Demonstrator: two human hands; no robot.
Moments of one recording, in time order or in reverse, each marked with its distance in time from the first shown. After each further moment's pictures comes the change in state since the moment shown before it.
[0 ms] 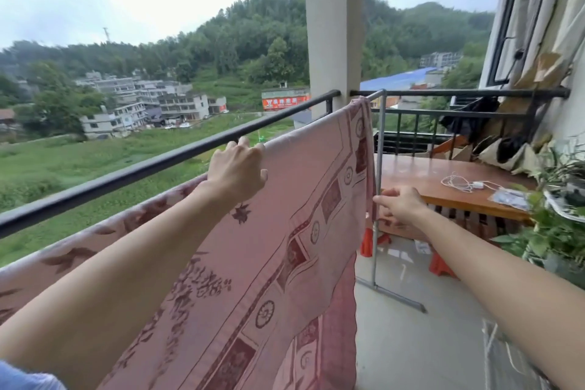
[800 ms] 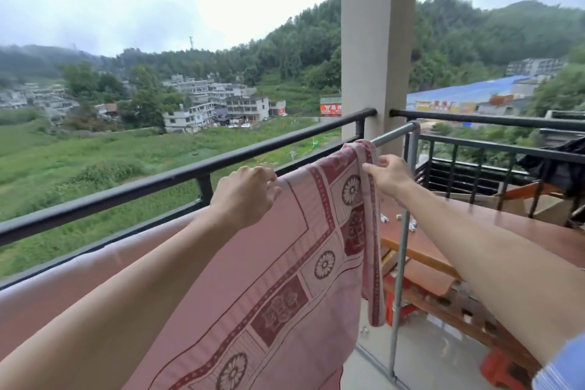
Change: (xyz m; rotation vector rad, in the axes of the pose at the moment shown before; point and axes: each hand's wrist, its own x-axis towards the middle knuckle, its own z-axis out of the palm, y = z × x) left_hand 0.305 0.133 0.144 -0.164 0.032 -0.205; right_hand 0.442 -0.069 -0.034 0.017 -0.030 -0.297
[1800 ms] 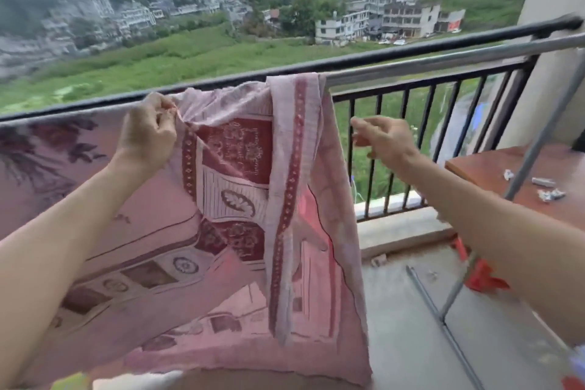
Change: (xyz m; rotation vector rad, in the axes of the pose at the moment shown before) left_hand -0.194 0.004 -0.078 -0.086 0.430 -0.740; right_hand -0.113 0.011 0.015 0.392 -0.793 -0.282
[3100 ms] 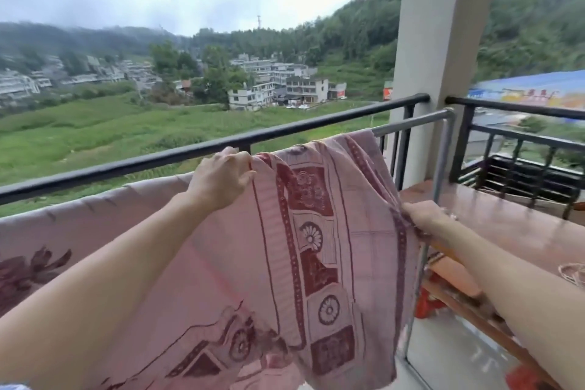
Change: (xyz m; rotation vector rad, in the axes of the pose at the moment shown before) left_hand 0.059 0.075 0.079 0.269 -0.378 0.511; right_hand -0.021 0.076 -0.107 -0.361 0.444 0.607
